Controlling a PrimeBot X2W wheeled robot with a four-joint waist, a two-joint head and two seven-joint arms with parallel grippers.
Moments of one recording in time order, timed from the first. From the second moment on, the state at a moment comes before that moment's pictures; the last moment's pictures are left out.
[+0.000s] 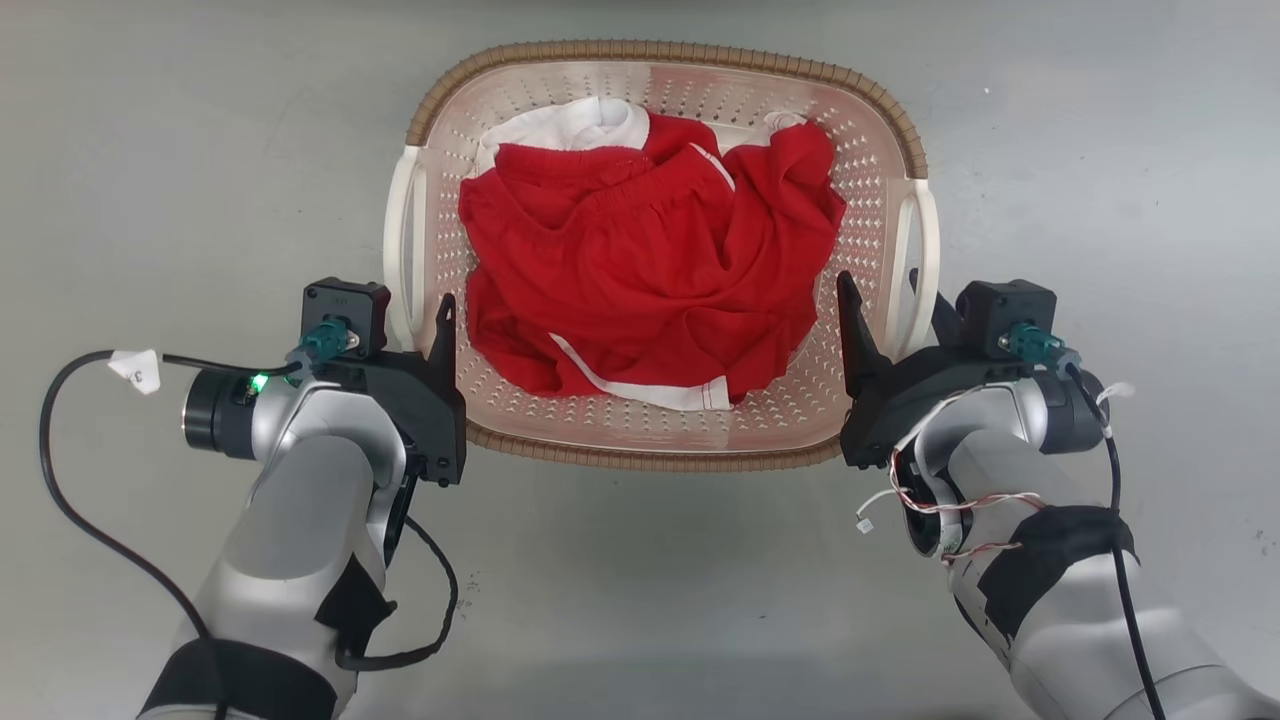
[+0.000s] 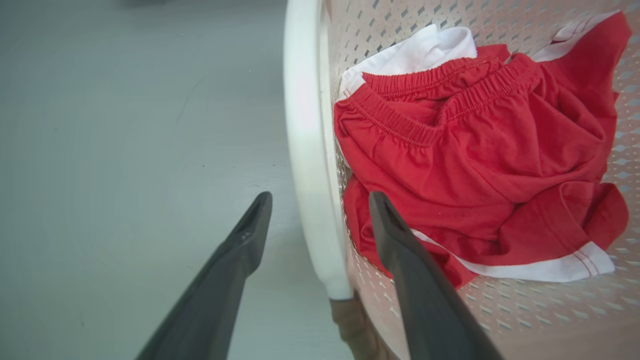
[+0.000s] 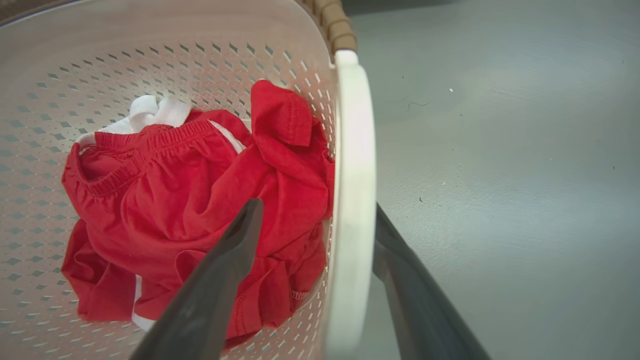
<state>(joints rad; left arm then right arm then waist) -0.92 0.03 -0.28 1.12 -0.25 -0.02 -0.15 -0.92 -0.06 0.63 0.98 0.64 -0.11 -0.24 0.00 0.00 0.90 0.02</state>
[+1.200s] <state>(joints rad) -0.90 0.04 -0.45 1.13 -0.42 0.01 -0.13 -0.97 -0.07 0.77 1.07 0.76 -0.13 -0.18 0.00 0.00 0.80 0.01</state>
